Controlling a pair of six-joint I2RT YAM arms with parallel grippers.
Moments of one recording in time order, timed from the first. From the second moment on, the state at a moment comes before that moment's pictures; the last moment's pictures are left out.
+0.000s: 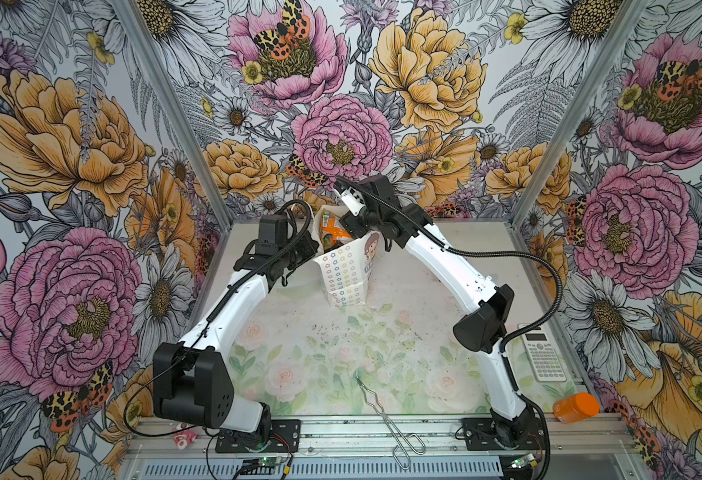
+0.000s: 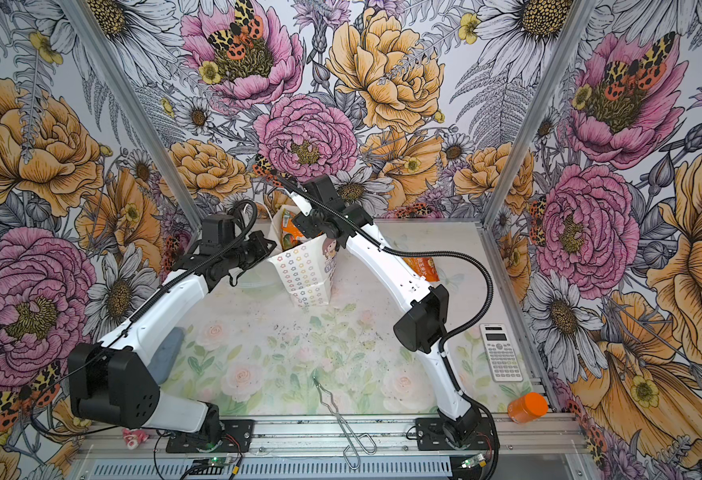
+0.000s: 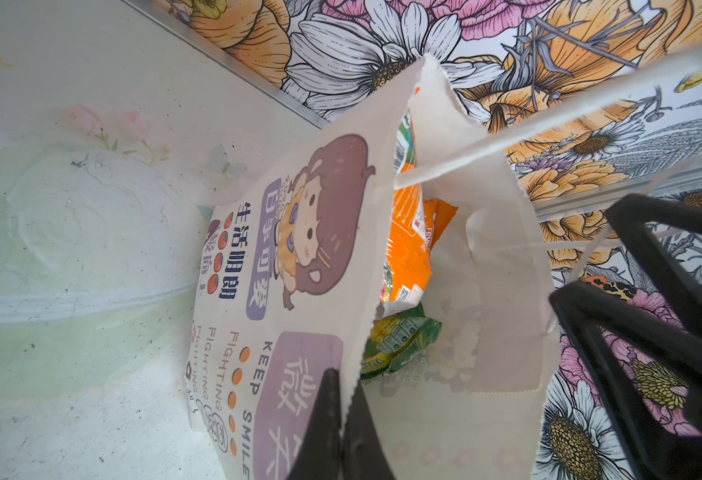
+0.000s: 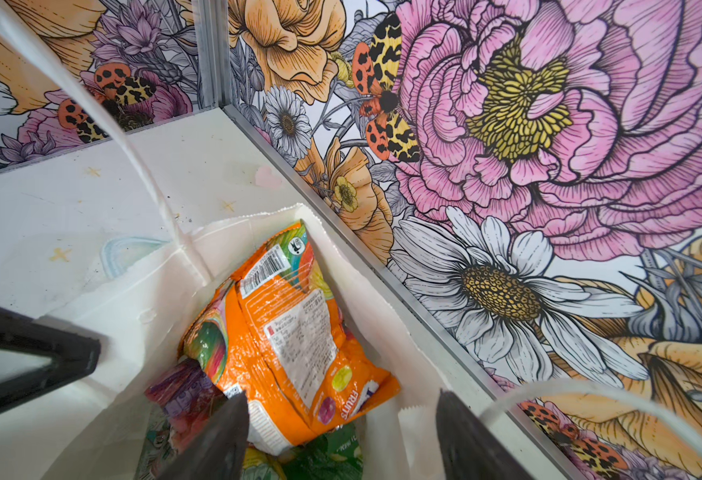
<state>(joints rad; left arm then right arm) -0.19 1.45 1.23 -0.35 0.29 -0.72 0.68 2.21 2.49 -0.83 0.12 -0.30</state>
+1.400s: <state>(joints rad) -0.19 1.45 1.23 -0.35 0.29 -0.72 0.14 1.72 1.82 -0.82 0.16 0.54</state>
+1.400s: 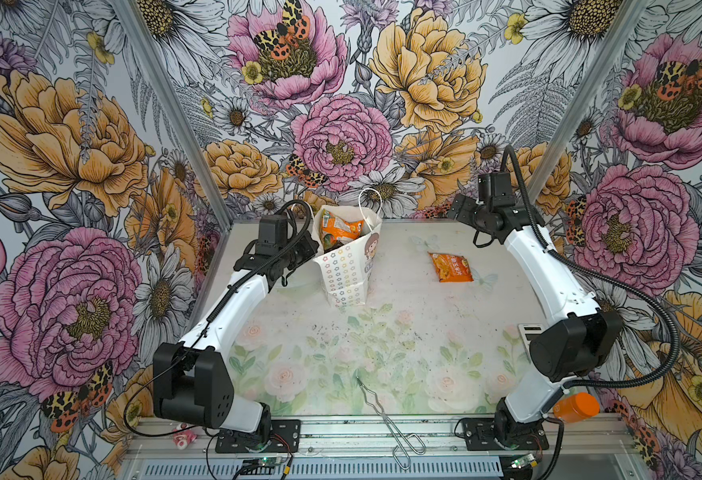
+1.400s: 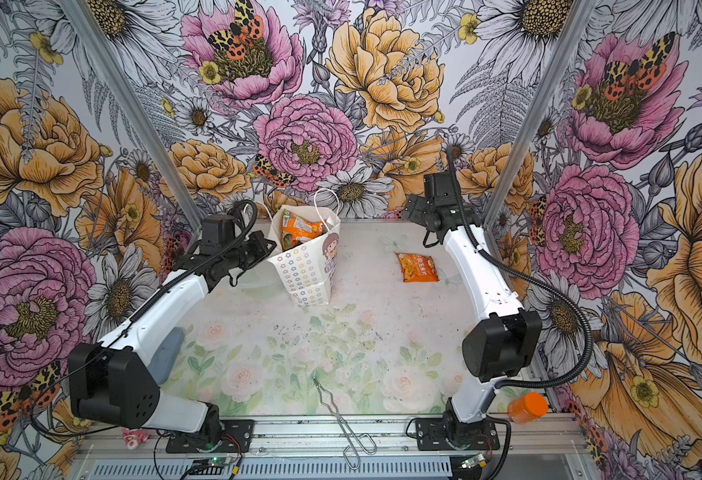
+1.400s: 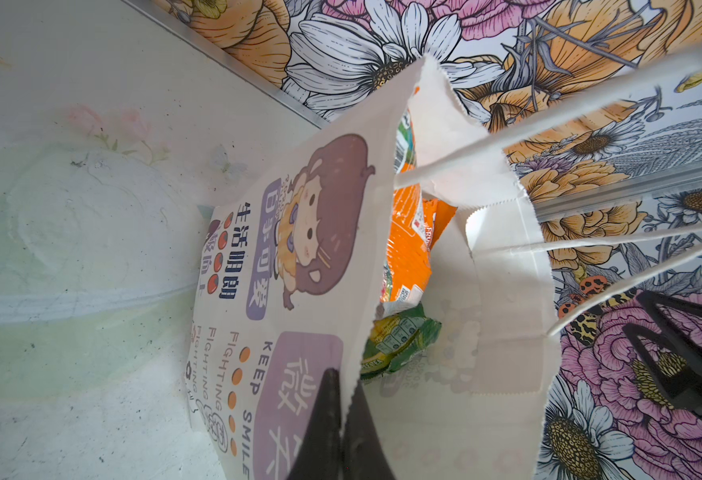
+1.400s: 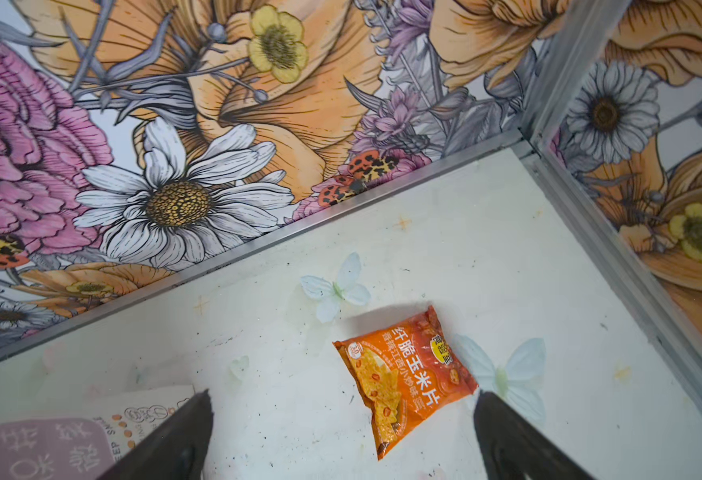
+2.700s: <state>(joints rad) -0.19 1.45 1.23 -0.35 0.29 -0.72 0.04 2.00 1.72 -0.77 -0.06 1.24</state>
